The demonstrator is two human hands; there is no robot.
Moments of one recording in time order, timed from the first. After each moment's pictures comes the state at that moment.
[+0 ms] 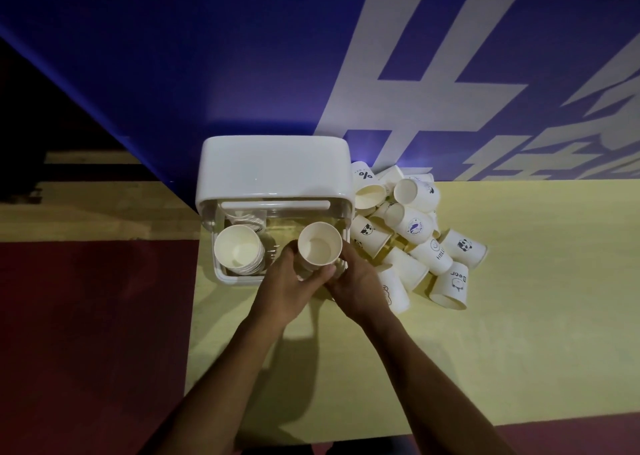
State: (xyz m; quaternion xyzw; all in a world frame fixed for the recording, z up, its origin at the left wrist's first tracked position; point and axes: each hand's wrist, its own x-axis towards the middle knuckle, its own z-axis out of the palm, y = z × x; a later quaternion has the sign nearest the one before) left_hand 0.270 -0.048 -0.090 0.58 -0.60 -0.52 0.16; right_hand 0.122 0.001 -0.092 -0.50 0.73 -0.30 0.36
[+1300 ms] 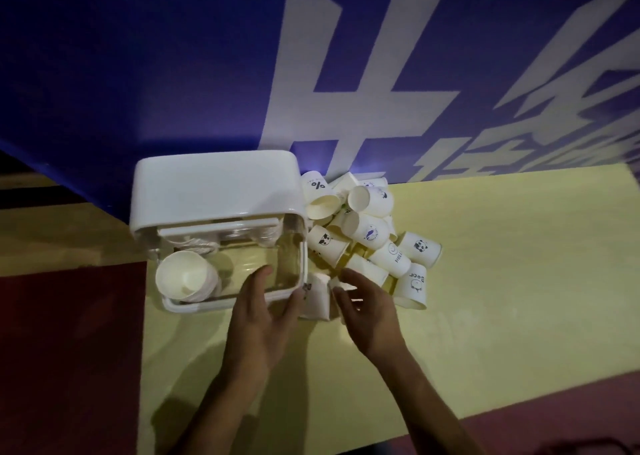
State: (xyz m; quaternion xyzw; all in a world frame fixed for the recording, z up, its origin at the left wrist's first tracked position) left_hand 0.247 -0.012 -0.049 0.61 -0.61 -0.48 0.15; right_hand 0.068 0.053 -0.065 -0.38 0.79 -0.34 0.35
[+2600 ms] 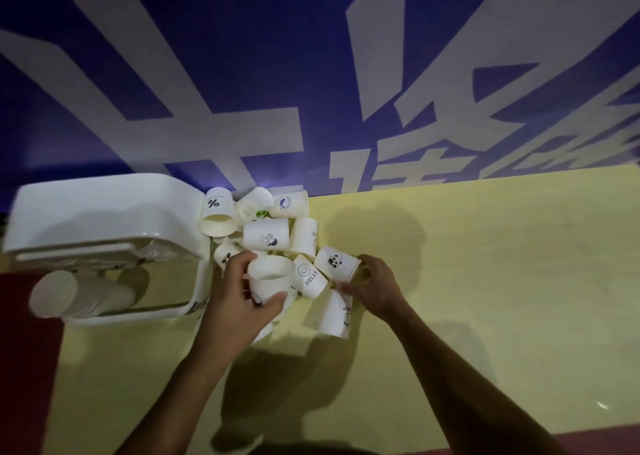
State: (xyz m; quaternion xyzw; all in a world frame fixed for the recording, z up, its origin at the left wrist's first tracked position) left_hand 0.050 0.010 -0.043 0.58 -0.63 -0.46 0.21; right_hand -0.219 0.057 -0.150 -0.41 0.79 -0.19 0.43
